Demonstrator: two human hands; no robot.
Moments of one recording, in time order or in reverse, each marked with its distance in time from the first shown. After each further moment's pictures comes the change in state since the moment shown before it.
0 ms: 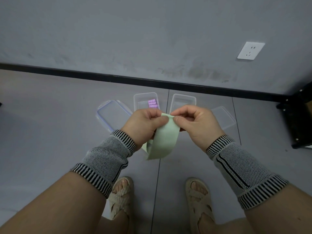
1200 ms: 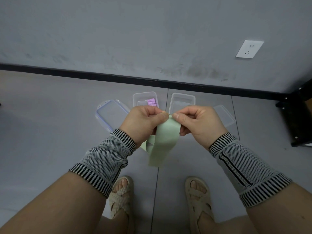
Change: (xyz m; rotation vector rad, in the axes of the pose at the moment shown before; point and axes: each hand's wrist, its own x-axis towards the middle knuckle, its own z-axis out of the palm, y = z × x) left_hand -0.002 0.004 0.003 -0.033 0.053 0.048; right_hand -0.004 -0.007 -0.008 0.037 -0.039 0.074
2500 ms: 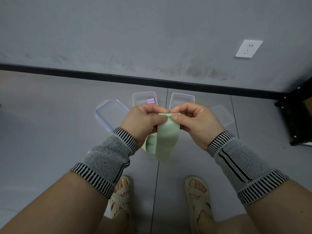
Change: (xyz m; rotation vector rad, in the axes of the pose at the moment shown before) left_hand -0.002 0.006 0.005 -0.178 -0.003 -0.074; right_hand 0.007 0.010 0.003 0.252 -0.042 0.018
